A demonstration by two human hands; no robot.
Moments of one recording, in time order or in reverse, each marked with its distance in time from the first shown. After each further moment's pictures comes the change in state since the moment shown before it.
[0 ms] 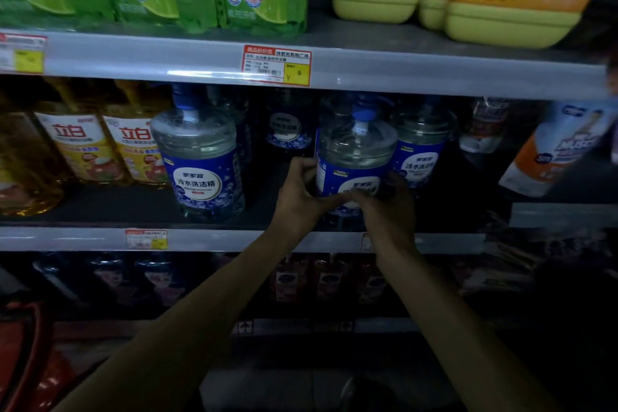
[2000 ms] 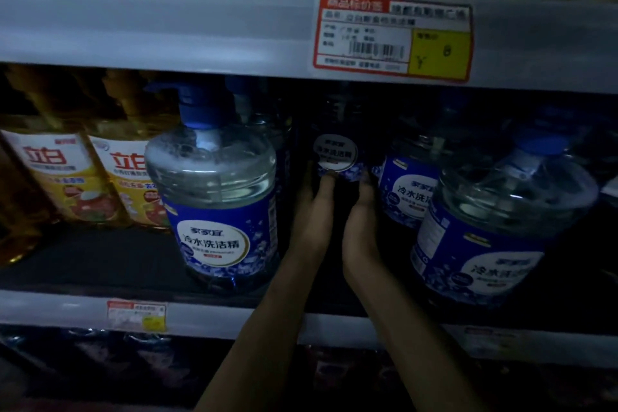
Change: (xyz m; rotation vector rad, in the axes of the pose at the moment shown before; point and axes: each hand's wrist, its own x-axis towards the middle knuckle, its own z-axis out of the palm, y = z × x) left_hand 0.103 -0.057 -0.043 -0.149 0.212 -0.219; right_hand 0.089 0.041 0.194 0.558 -0.141 0.173
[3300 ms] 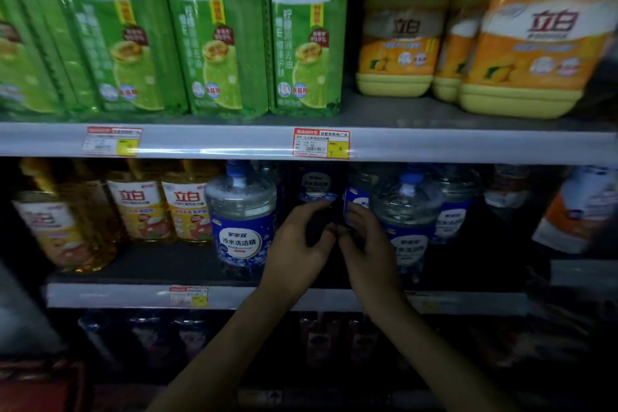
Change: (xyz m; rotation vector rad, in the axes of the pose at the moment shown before) left_hand -0.134 0.085 -0.037 0.461 -0.150 0.408; right_hand -0.153 -0.103 -0.073 -0.598 -0.243 -0.441
